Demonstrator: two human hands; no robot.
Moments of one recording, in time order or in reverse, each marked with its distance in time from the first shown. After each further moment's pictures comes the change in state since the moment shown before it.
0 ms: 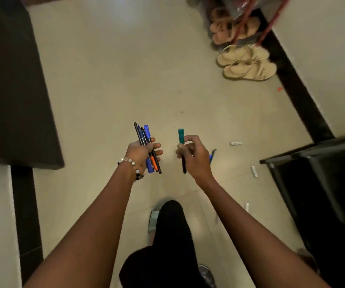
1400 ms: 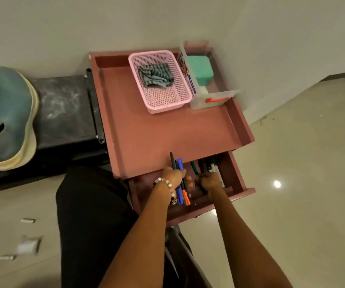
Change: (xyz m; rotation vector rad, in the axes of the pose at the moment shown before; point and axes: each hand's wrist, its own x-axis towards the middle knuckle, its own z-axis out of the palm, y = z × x) left_hand -0.621 -0.479 0.320 1.405 -1.066 -0.419; right_hand -0.753 0.213 -0.362 0.705 1.351 1.053
